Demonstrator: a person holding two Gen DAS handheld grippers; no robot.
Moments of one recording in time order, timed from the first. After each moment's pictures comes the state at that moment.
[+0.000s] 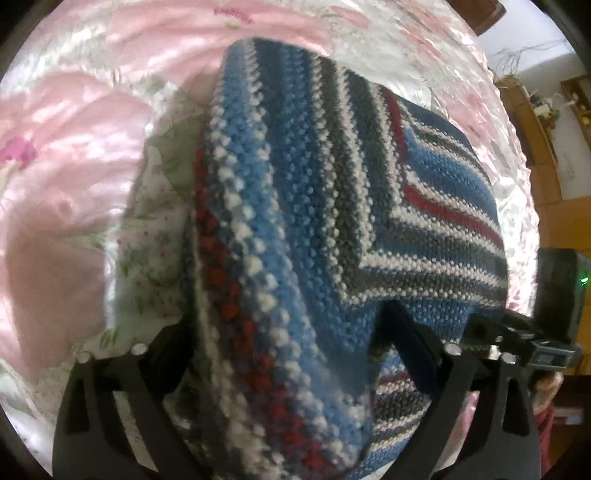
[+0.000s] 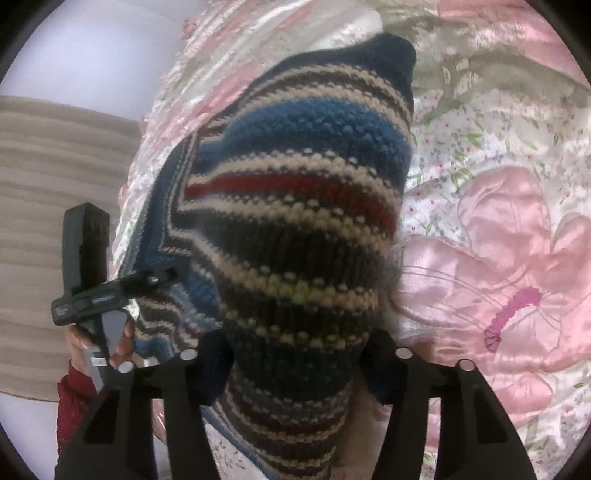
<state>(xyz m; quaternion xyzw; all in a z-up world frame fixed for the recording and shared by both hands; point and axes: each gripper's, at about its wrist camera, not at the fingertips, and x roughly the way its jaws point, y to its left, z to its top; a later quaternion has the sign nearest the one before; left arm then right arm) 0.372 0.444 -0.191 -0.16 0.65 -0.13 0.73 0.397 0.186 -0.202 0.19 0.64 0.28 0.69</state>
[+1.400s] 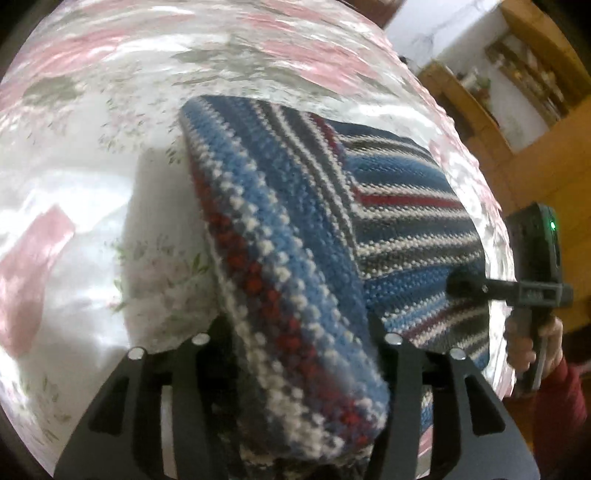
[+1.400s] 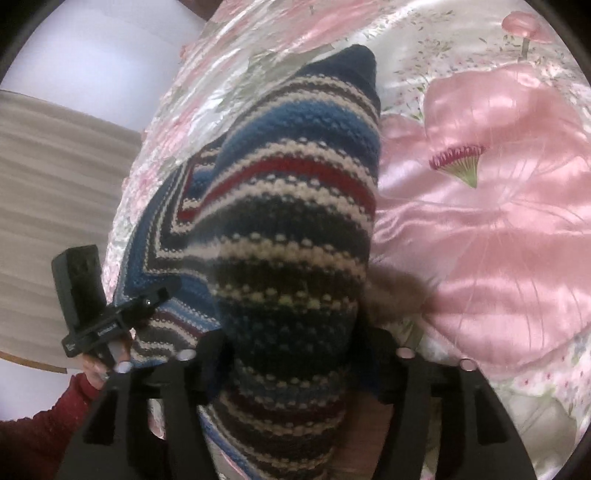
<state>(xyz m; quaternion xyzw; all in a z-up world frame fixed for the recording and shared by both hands) 0.203 0.203 -0.181 -0.16 0.55 -0.18 0.80 0.256 -0.079 -0.197 0.20 0.62 0.26 0.72</state>
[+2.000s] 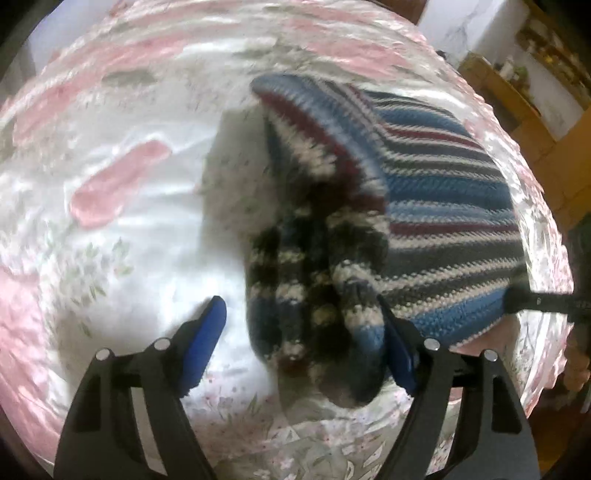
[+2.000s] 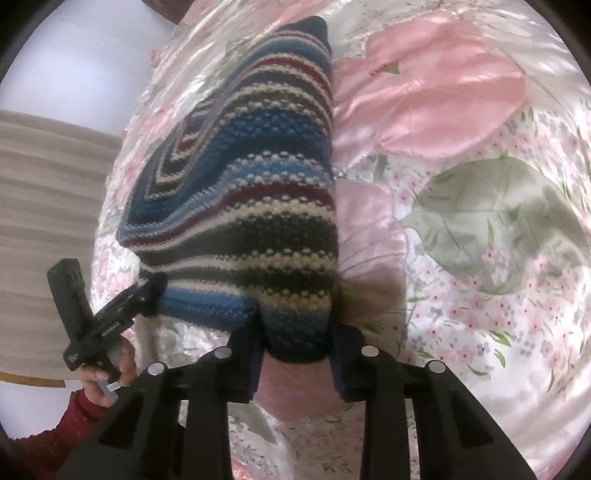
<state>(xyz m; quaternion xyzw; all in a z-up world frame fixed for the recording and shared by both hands) 0.115 0.216 -0.177 -0.12 0.56 -0.08 0.81 0.160 -0.092 -0.186 0.21 0.64 0.20 0.71</state>
